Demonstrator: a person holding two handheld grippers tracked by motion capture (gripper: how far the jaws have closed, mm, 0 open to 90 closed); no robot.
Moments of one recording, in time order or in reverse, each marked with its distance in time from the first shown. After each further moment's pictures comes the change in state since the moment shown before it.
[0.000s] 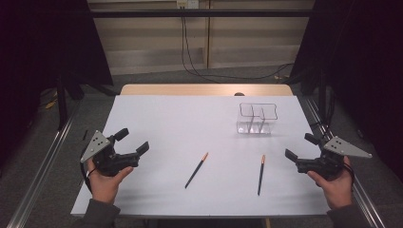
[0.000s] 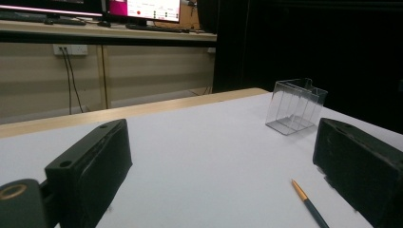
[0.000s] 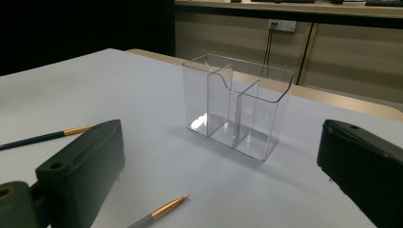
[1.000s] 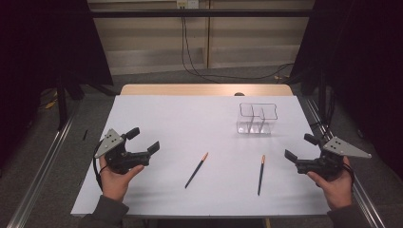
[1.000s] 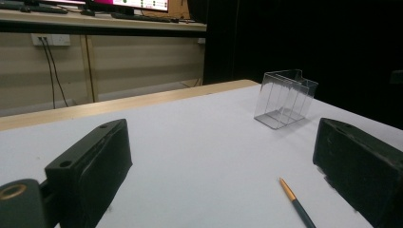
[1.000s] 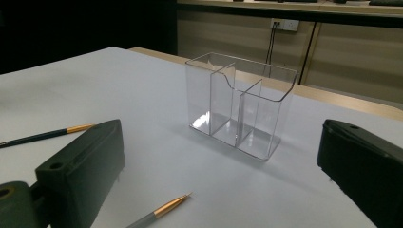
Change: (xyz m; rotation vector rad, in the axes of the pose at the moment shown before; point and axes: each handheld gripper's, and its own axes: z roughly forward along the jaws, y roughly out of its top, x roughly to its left) left arm -0.015 -0.002 0.025 0.035 -0.046 -0.012; right arm 0.000 0.000 0.000 0.010 0.019 -0.015
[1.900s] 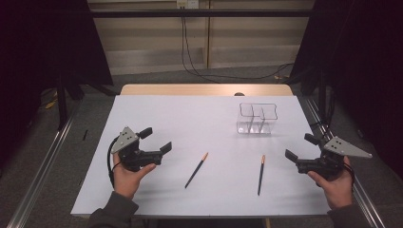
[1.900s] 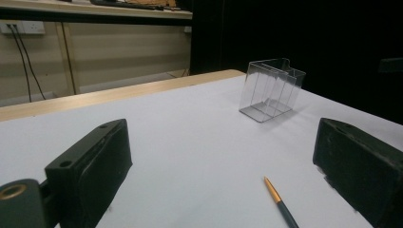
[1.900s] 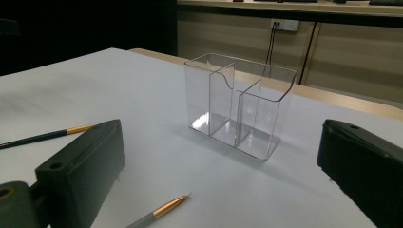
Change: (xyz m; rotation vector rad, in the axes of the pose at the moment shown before) left arm -0.013 -0.003 0.028 0.055 -0.057 0.020; right arm -0.002 0.000 0.000 -0.007 -0.002 0.008
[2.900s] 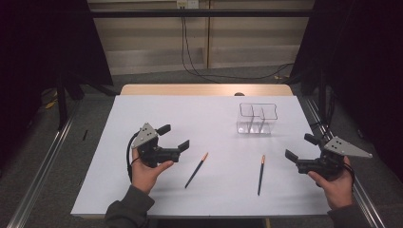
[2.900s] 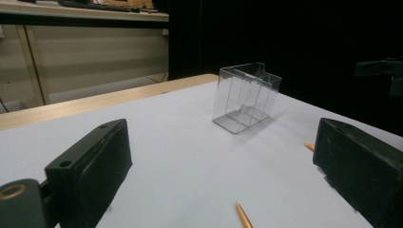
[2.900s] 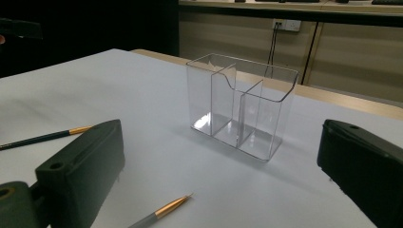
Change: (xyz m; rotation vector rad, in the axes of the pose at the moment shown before) left arm -0.024 0.005 0.041 -0.008 -0.090 0.014; right arm 0.000 0.000 0.000 0.000 0.005 0.006
